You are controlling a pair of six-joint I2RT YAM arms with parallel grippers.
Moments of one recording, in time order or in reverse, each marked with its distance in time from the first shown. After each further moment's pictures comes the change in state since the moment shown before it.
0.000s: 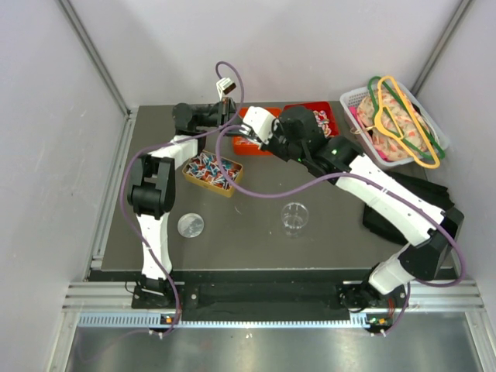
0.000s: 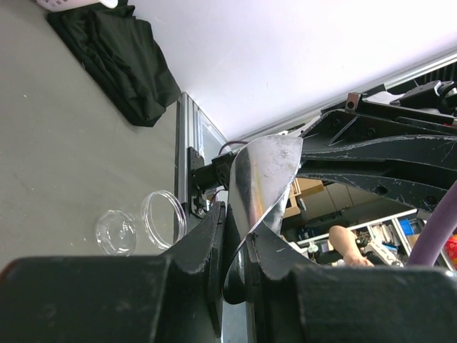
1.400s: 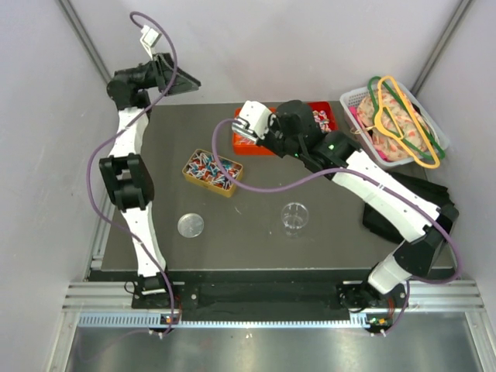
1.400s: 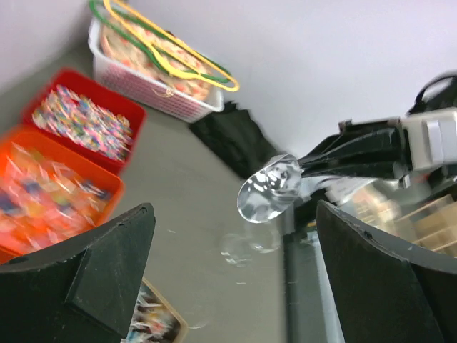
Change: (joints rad) left arm 0.348 0.138 0.590 -0.002 0.034 -0.045; right arm 0.004 0.045 0.082 -0.021 -0.028 0.024
